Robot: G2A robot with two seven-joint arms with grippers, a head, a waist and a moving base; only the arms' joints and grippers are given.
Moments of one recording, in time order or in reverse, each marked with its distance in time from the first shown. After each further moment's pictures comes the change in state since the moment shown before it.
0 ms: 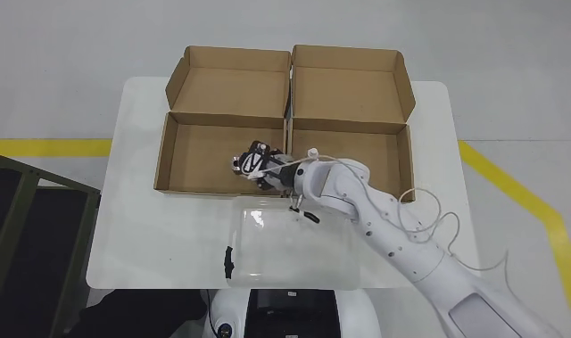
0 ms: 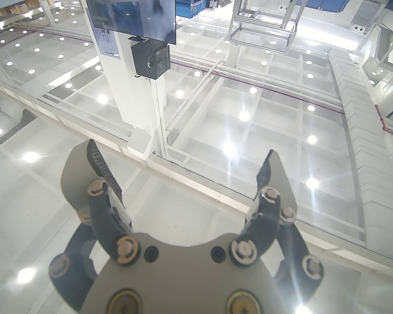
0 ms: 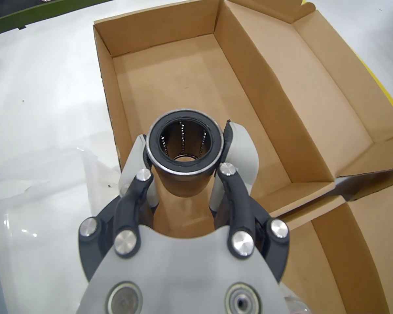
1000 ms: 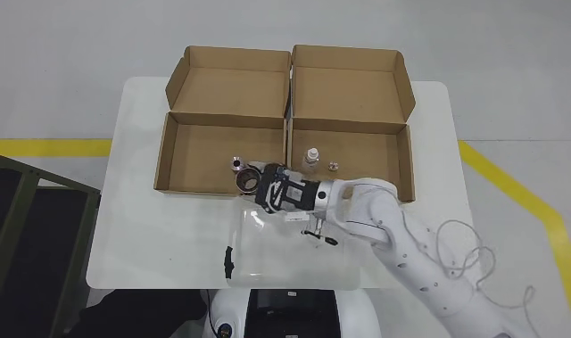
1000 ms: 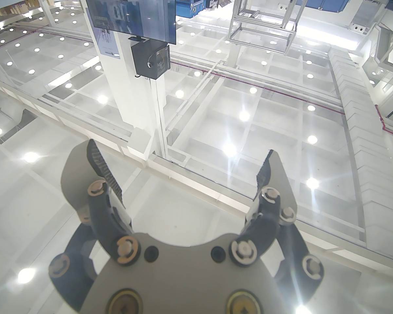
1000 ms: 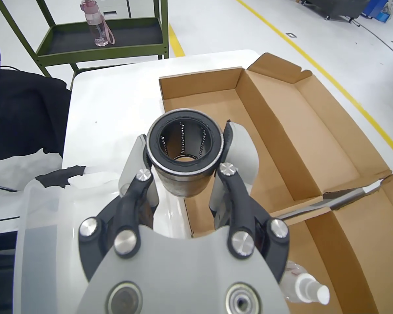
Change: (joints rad) left arm 0.000 0.000 0.000 0.000 0.000 0.000 0.000; right arm -0.200 0.098 0.148 -0.335 0.030 -0.139 -0.040
